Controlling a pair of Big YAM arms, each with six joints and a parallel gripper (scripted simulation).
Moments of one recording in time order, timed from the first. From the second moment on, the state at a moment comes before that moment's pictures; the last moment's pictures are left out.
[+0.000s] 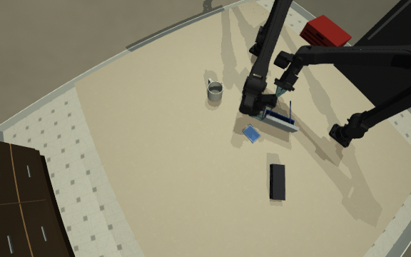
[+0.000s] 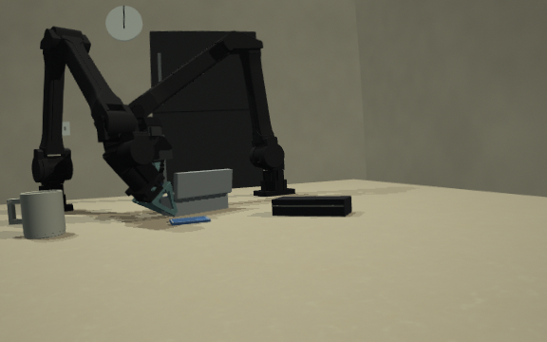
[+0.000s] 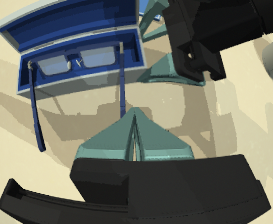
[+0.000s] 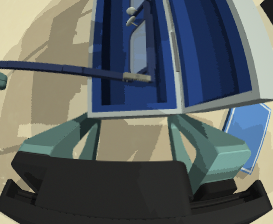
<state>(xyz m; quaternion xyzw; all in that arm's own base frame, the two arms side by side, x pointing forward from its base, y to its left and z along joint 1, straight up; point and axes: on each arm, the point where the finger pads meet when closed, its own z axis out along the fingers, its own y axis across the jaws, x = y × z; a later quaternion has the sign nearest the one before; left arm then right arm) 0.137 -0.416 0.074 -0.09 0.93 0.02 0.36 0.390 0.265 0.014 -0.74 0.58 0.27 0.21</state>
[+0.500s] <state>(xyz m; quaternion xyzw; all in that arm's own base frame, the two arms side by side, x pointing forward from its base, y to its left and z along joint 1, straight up) 0.135 -0.406 0.075 -0.11 0.94 0.03 0.32 0.390 0.265 0.014 -0.74 0.58 0.27 0.21</state>
